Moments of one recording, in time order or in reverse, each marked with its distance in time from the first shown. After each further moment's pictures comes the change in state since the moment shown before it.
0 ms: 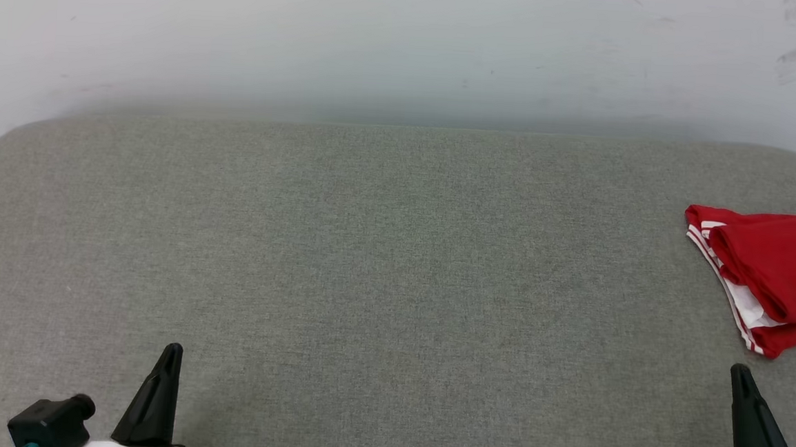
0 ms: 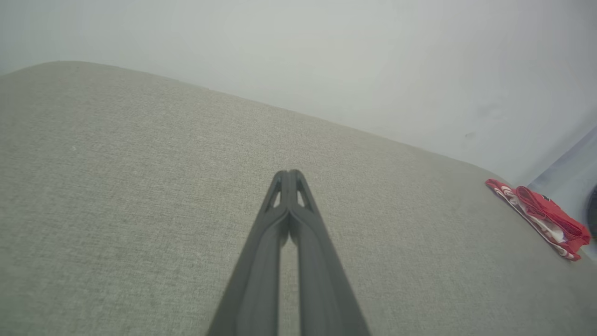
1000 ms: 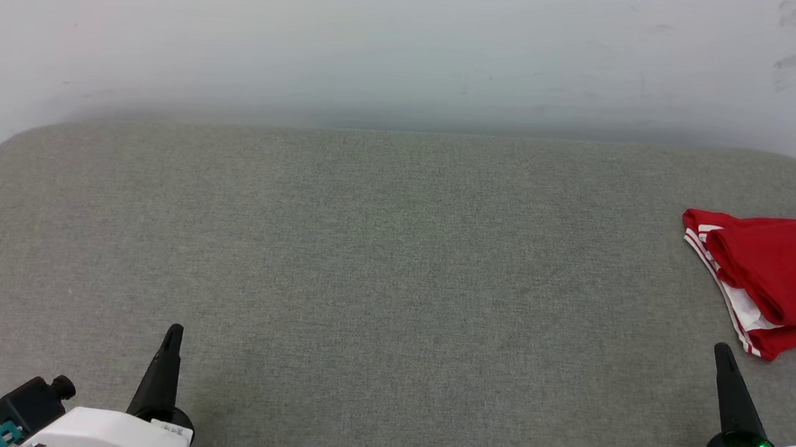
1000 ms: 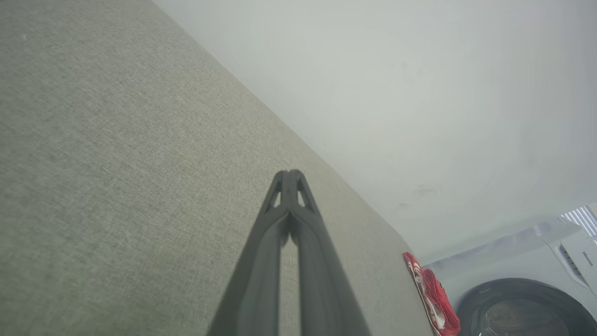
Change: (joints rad) left arm -0.094 -0.052 0.030 0.084 -0.445 0.000 0.096; right arm -0.103 0.031 0.010 0.092 0.428 0.000 0.098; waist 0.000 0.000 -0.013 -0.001
